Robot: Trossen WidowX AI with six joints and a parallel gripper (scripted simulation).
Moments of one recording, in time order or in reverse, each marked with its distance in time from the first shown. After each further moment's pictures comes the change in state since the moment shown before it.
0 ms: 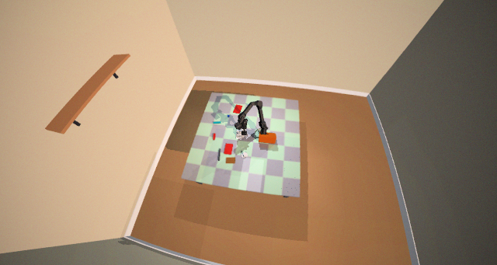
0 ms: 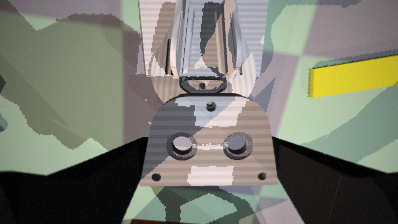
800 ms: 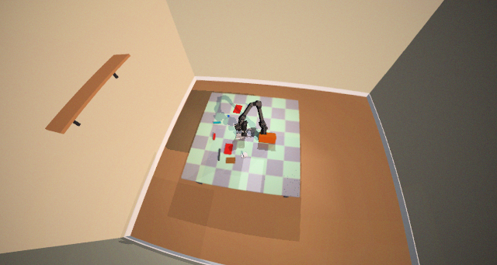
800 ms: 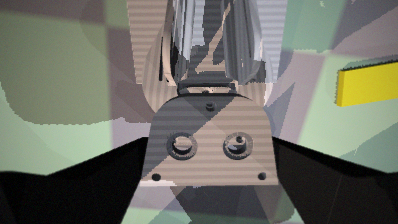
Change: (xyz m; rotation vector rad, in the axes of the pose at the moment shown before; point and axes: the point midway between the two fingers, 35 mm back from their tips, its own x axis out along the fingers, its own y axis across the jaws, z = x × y) arm 0.034 0.001 0.003 0.012 -0.001 0.006
